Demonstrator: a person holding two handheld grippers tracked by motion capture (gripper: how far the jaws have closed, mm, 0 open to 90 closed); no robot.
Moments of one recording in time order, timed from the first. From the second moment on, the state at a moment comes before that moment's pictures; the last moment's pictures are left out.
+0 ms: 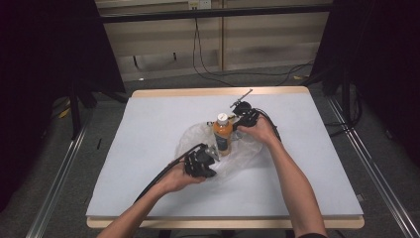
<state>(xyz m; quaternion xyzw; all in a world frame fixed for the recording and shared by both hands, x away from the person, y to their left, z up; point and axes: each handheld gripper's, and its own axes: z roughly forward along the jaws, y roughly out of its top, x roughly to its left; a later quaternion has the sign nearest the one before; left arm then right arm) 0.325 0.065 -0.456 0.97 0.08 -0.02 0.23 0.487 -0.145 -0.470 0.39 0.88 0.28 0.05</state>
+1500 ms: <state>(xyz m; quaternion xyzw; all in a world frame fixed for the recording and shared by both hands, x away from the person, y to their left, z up) 0.393 0.092 -0.449 0.94 0.18 -0.01 0.30 0.444 -0.181 -0.423 0.32 0.85 0.42 0.03</state>
